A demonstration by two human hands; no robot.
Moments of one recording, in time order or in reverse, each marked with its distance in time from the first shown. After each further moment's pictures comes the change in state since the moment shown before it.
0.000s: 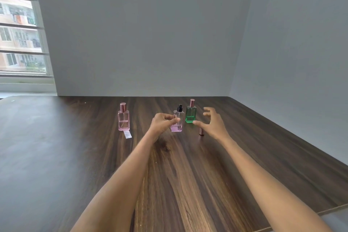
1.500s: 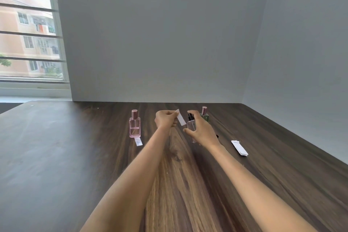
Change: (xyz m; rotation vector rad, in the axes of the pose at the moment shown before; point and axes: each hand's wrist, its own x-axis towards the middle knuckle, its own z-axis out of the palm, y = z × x) left_hand 0.023 0.023 -0.015 -0.262 0.353 -0.182; right_hand 0.004 -0.054 0.050 -0.176 -0.080 -0.235
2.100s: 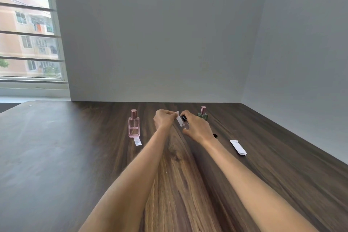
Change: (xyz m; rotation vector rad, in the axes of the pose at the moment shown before) left_hand -0.006 0.005 0.002 0.187 0.078 -0.006; right_hand 0.014 -0.014 0.002 -0.279 -0.031 -0.083
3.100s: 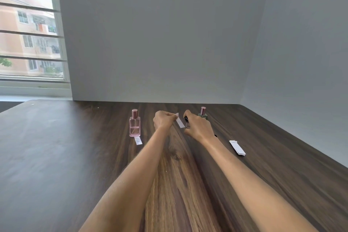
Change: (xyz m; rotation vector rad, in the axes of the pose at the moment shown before) left_hand -0.003 -0.003 -0.004 -0.002 -0.019 -0.020; right_hand -0.002 -0.002 -0.008 -0.124 -0.032 0.001
